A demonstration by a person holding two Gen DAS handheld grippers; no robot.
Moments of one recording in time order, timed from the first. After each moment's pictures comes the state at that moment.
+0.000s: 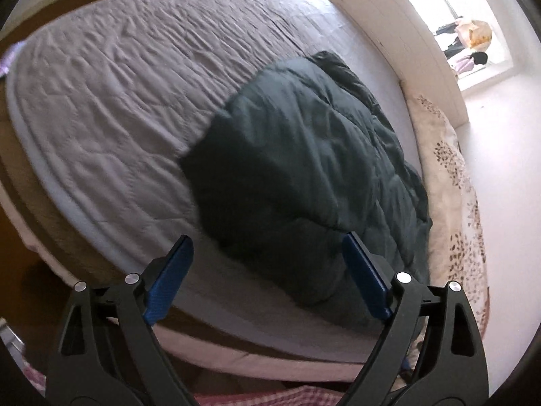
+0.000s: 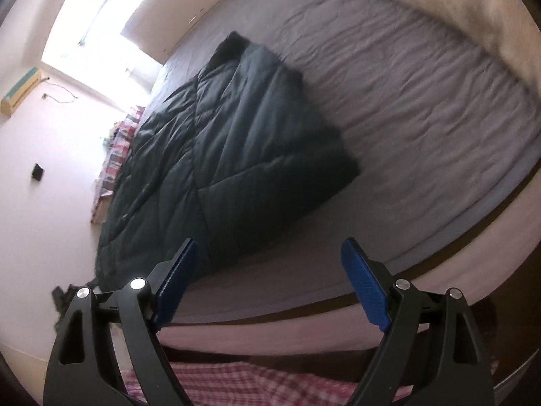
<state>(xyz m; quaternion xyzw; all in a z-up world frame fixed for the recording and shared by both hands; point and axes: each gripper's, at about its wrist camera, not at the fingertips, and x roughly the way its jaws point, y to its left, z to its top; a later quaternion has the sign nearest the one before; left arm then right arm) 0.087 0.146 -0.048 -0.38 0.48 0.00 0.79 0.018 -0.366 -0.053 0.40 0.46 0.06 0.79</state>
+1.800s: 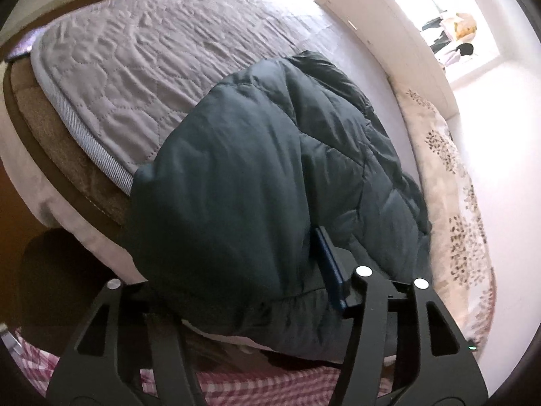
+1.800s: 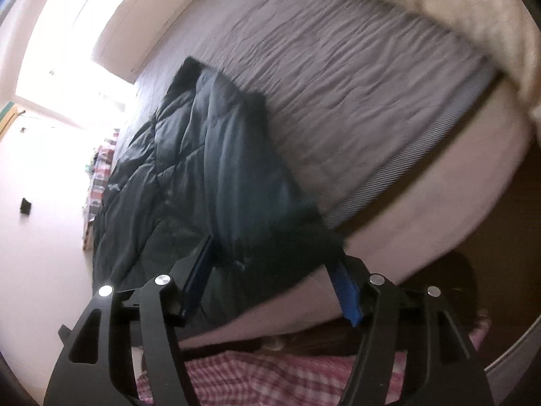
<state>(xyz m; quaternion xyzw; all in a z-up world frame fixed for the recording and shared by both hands) 0.024 0.136 -0.047 -0.34 0.46 -0.01 0.82 -0.025 -0.395 -0.052 0.41 0.46 -0.05 0.79</state>
